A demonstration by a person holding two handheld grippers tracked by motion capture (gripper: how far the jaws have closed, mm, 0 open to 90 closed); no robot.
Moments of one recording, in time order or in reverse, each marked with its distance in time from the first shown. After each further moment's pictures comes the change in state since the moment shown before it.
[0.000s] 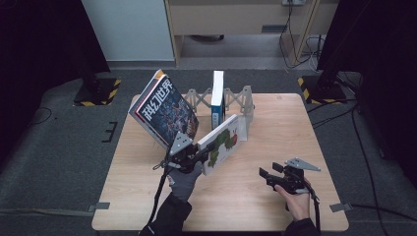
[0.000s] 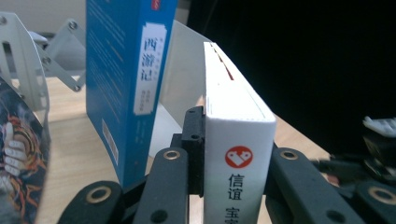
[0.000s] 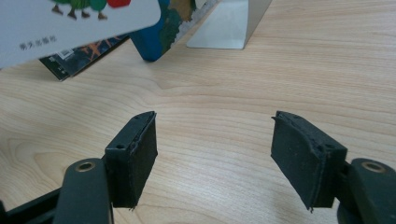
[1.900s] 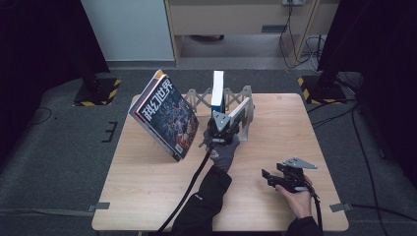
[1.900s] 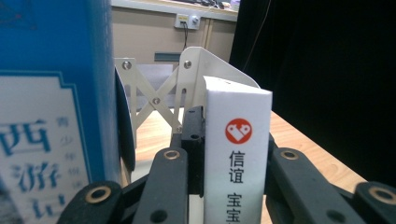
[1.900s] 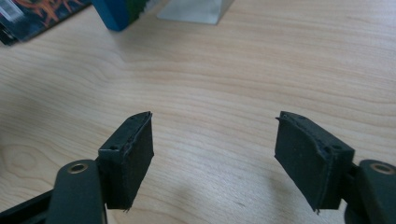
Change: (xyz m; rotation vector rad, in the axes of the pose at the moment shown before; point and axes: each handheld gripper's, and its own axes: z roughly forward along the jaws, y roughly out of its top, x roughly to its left) left arm -0.017 0.009 0.138 -0.100 0.216 0.047; right arm -0.011 -0.004 0.009 0.084 -0.094 -0.073
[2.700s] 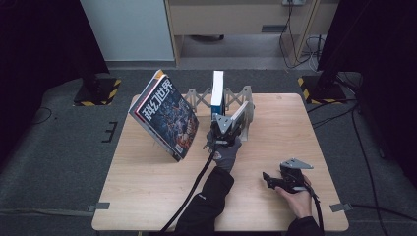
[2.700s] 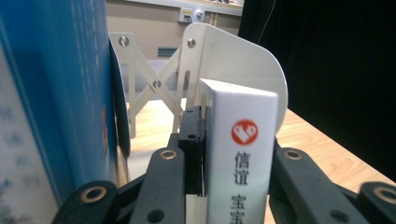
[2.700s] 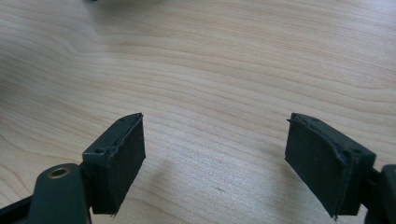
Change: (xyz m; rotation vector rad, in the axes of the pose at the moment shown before) left arm 0.000 -0.024 0.013 0.011 0.013 0.001; right arm -0.002 -0.005 0.006 0.062 -0.061 -0.051
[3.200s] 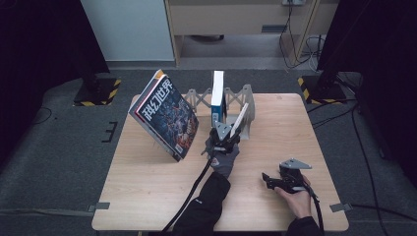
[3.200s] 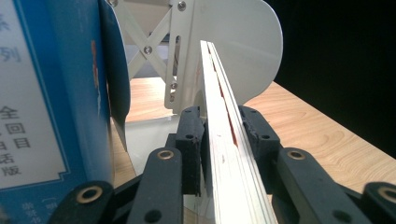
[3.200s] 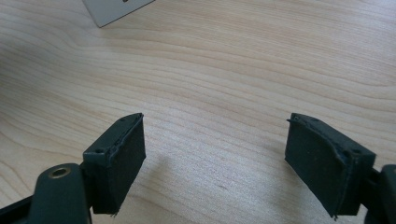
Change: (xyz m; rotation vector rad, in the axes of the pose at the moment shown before) left arm 0.003 -0.021 -0.006 0.047 -0.032 0.012; right arm 0.001 -0.001 0.002 0.012 0.001 -0.014
